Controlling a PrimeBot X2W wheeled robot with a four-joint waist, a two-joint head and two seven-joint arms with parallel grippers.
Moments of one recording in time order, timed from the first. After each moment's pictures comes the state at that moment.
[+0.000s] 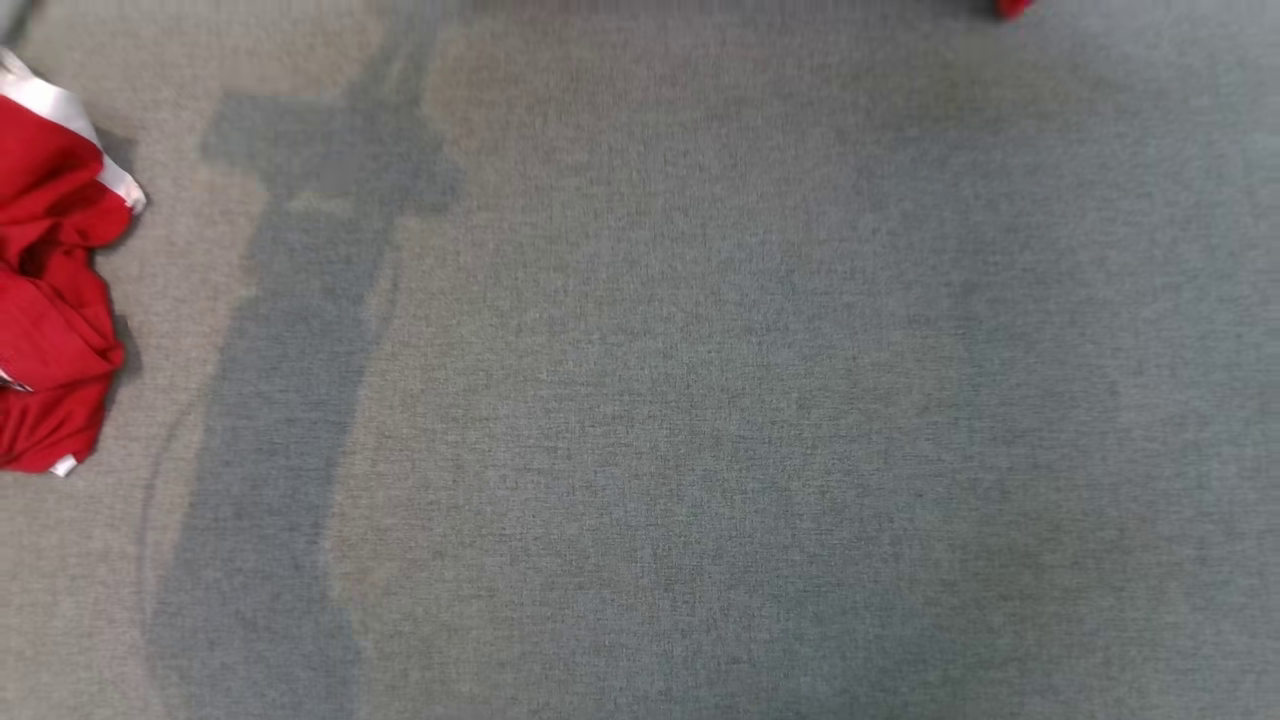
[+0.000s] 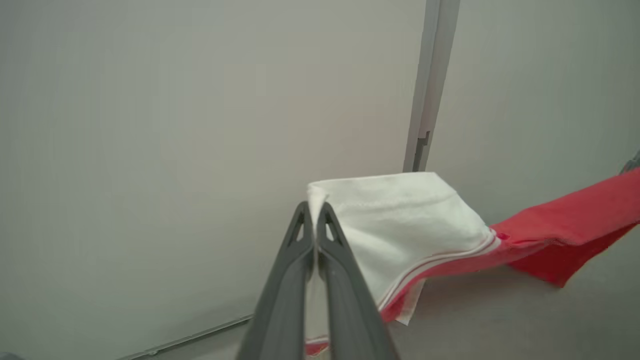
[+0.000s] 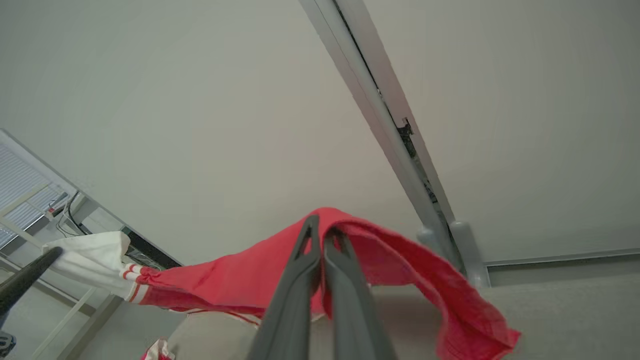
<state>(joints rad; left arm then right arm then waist) -1.55 0.47 -0.82 0.75 -0.94 -0.13 0.14 -1.25 -0.36 0.29 0.55 1.07 0.13 0.25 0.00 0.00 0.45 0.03</state>
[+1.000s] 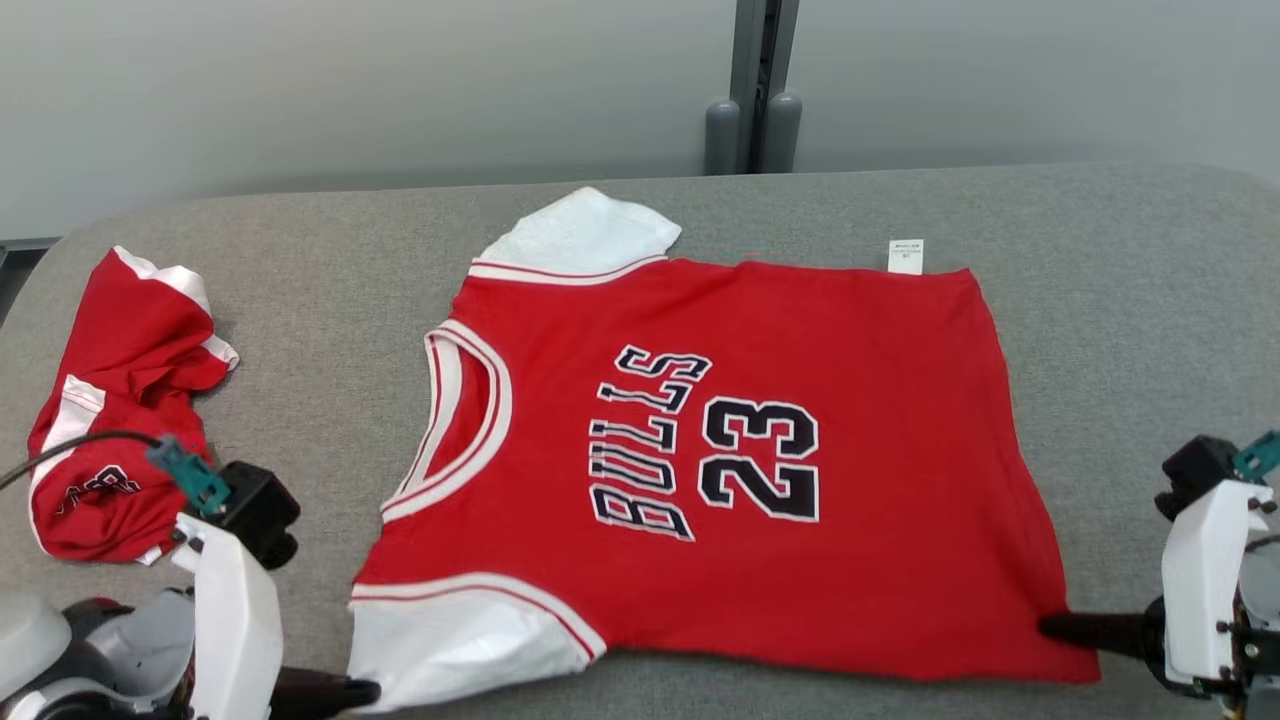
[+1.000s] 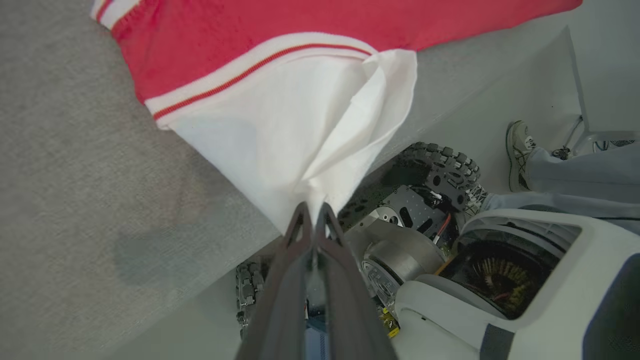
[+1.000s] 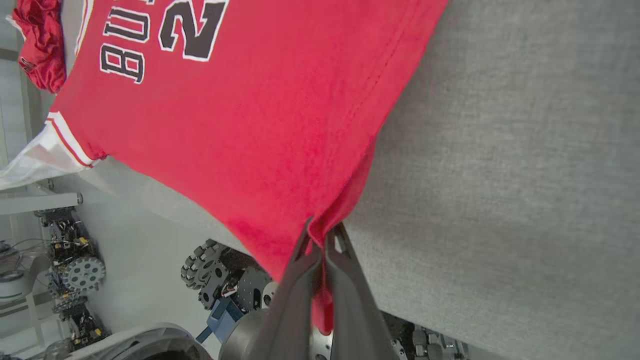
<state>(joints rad) -0.71 1.08 -1.19 -0.25 -1.58 0.02 0.71 -0.26 -0.64 0.38 0.18 1.25 0.13 0.92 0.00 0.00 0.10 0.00</state>
